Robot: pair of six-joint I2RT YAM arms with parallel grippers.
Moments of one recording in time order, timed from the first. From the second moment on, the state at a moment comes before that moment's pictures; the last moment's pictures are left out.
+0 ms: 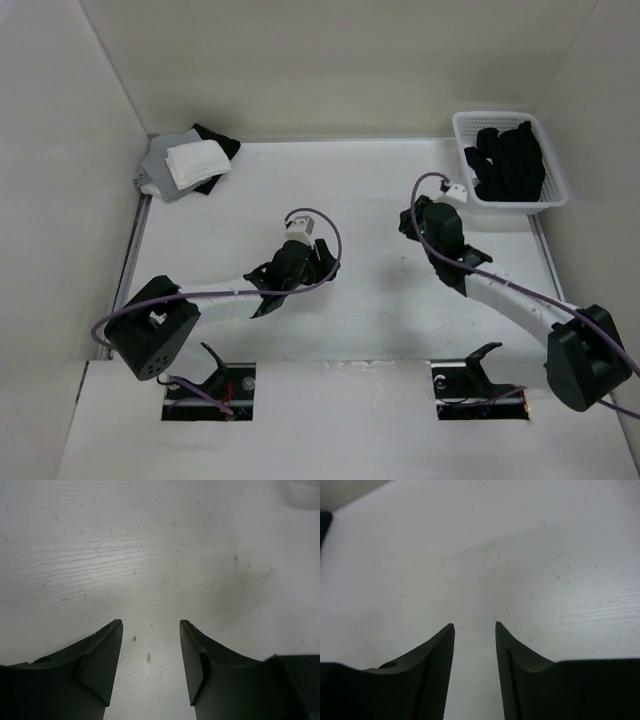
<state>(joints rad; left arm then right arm) -0.78 1.43 0.55 0.40 -0.16 -0.72 0.53 1.24 0.65 0.18 0.40 0.61</state>
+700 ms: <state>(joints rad) -0.77 1.39 0.45 0.56 -0.13 -0.70 -0.12 1.82 1.45 -0.01 0.37 0.57</state>
